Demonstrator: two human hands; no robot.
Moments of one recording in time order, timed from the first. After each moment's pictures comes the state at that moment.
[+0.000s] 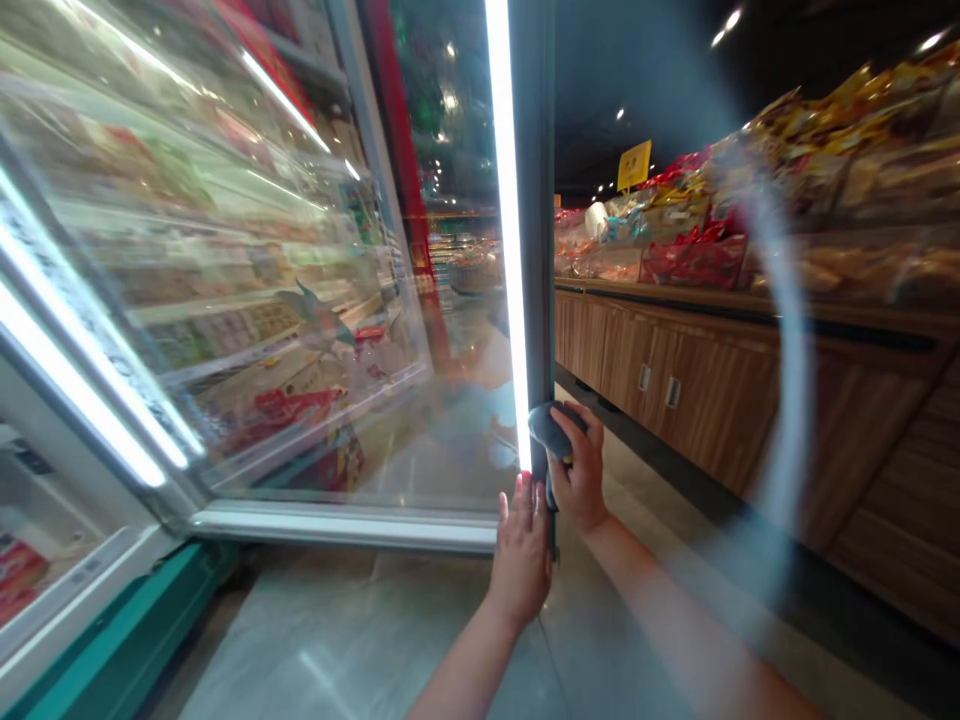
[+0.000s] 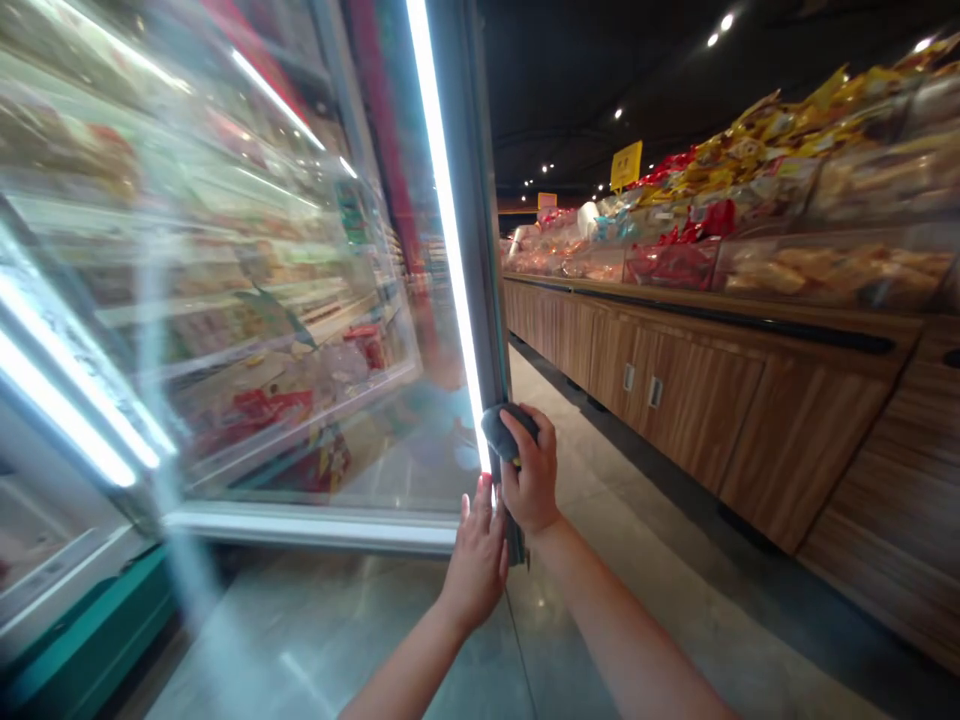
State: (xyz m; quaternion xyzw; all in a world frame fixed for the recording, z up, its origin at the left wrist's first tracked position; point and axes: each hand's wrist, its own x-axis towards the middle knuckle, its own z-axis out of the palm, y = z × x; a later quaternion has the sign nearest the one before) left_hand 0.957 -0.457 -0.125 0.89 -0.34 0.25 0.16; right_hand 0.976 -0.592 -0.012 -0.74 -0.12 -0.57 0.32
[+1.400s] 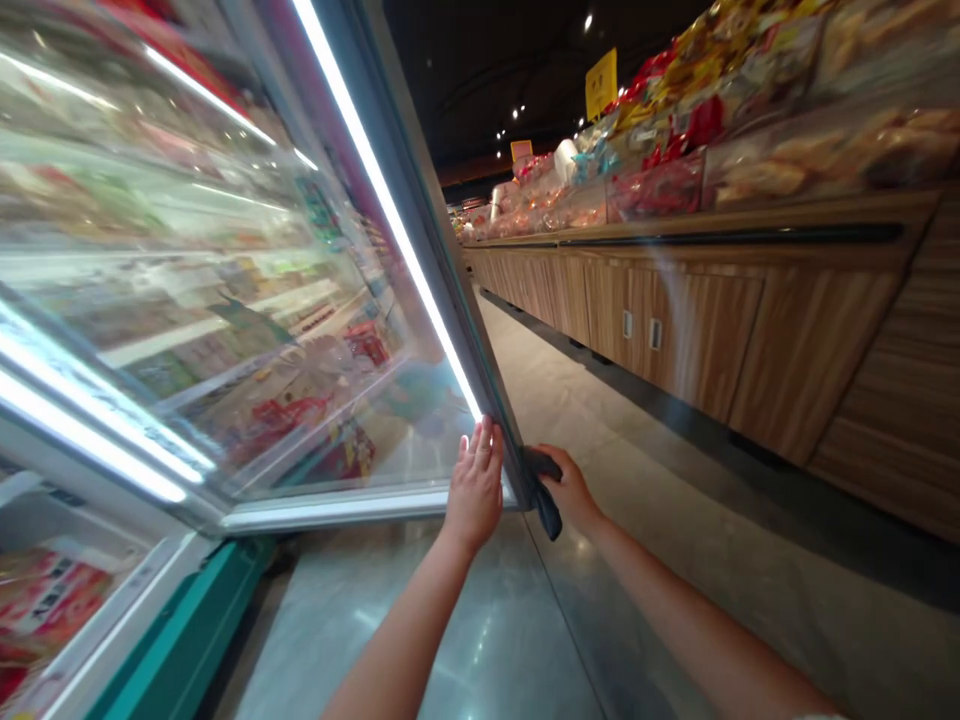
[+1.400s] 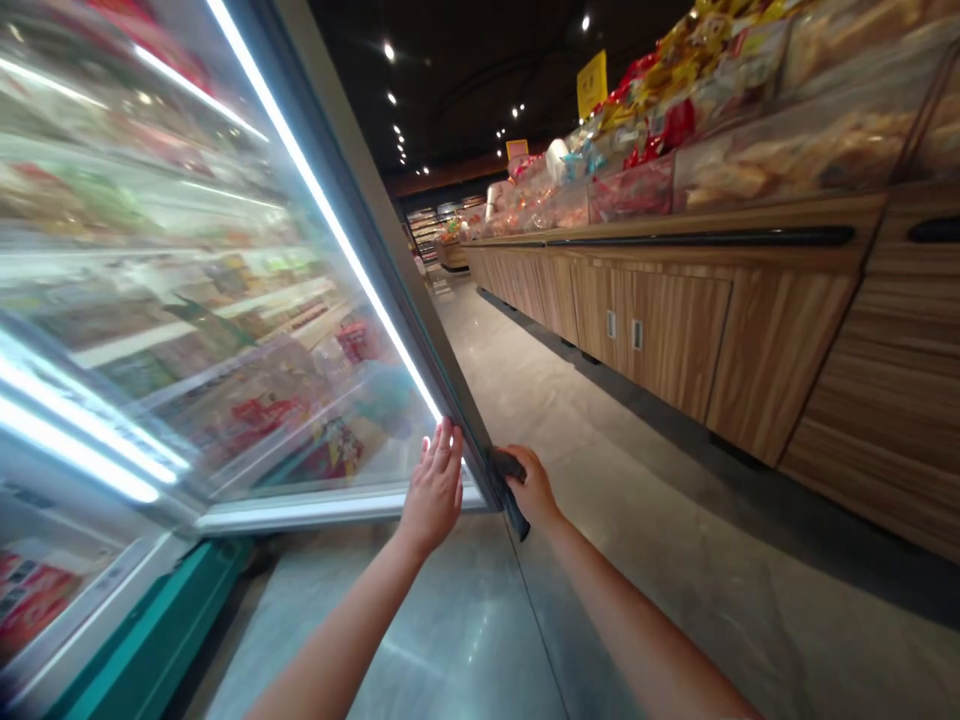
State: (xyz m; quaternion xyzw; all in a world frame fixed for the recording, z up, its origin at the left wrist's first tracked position) left_hand 0.983 -0.442 -0.073 0.86 -0.38 0.33 0.02; right_hand 0.972 -0.622 -0.151 -0.65 -0.04 -0.31 0.69
